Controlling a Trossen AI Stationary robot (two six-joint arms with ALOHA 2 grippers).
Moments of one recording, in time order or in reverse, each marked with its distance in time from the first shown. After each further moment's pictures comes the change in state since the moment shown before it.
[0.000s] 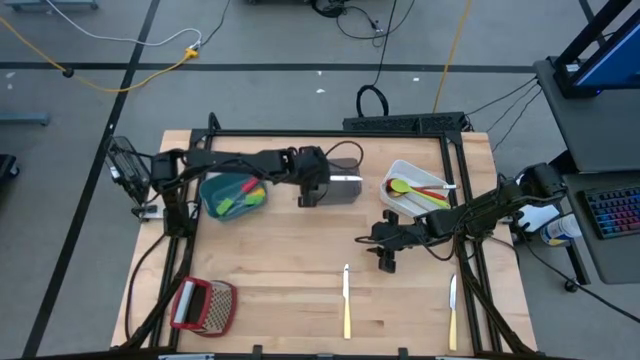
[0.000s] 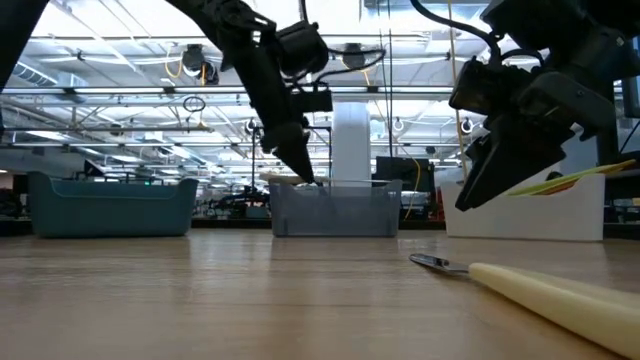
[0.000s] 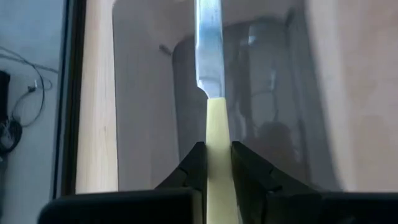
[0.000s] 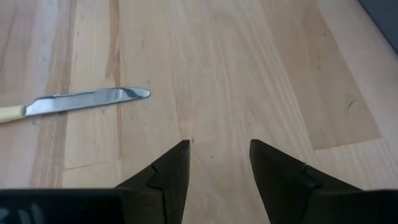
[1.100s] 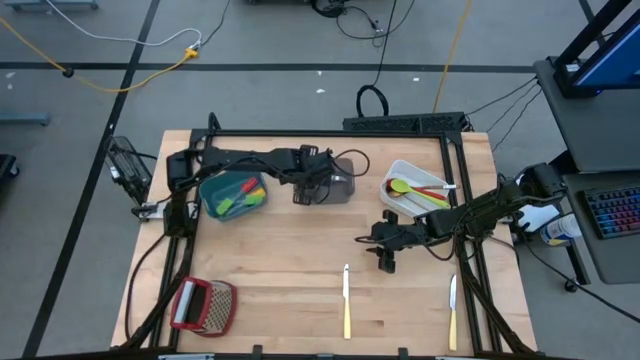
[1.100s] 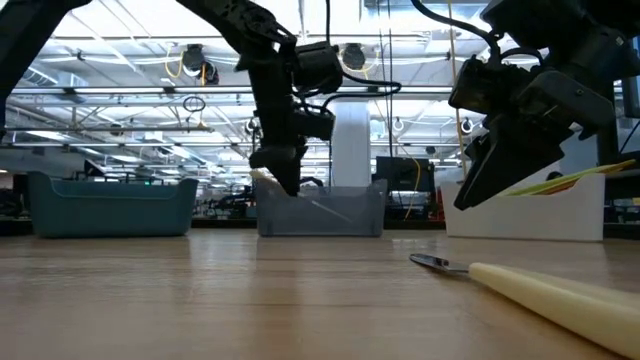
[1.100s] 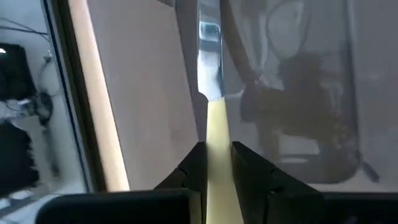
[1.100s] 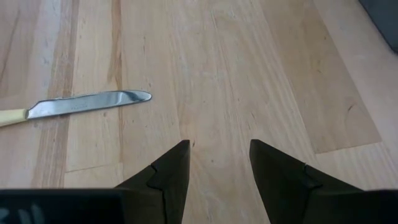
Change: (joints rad) left arm 0.009 0.125 0.148 -0.260 -0.161 0.100; right arm -0.001 0.000 0.000 0.010 0.002 -0.003
